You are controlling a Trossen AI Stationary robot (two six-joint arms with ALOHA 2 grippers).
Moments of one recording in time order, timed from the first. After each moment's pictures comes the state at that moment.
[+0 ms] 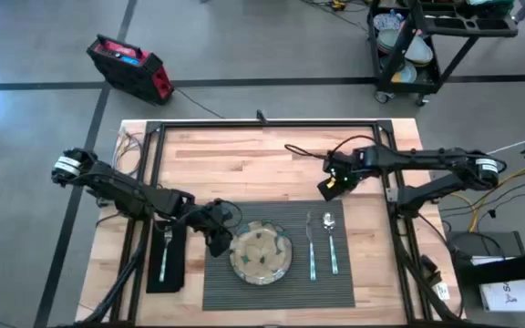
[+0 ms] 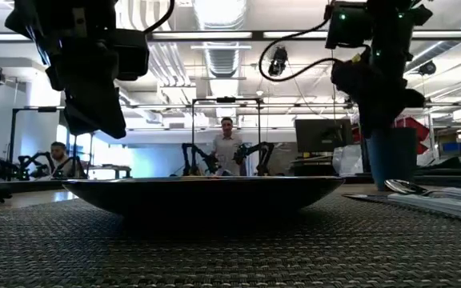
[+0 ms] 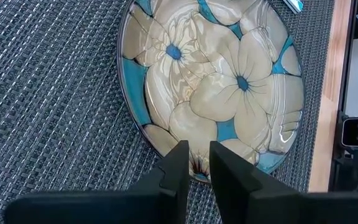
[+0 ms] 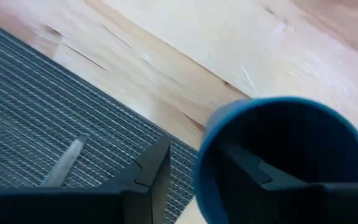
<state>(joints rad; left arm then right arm) -0.29 1.34 0.71 -0.22 0.01 -0.80 -0.23 1.26 0.88 -0.91 0.06 0.76</state>
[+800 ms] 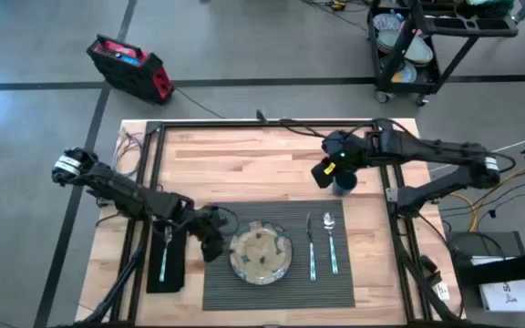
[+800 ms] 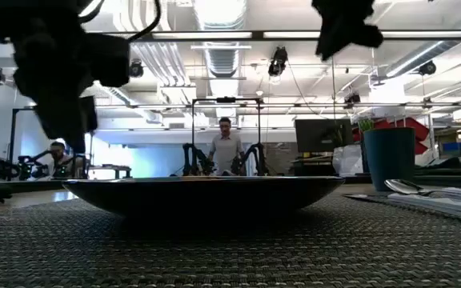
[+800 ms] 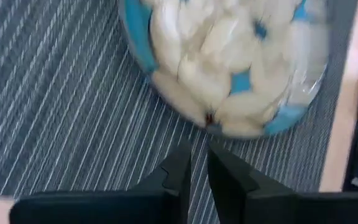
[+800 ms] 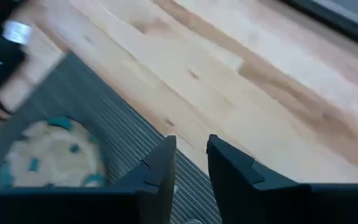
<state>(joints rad) -0.36 1.34 0.71 -0.37 0.04 -0.81 -0.10 1.24 1.32 -0.98 0.19 0.68</state>
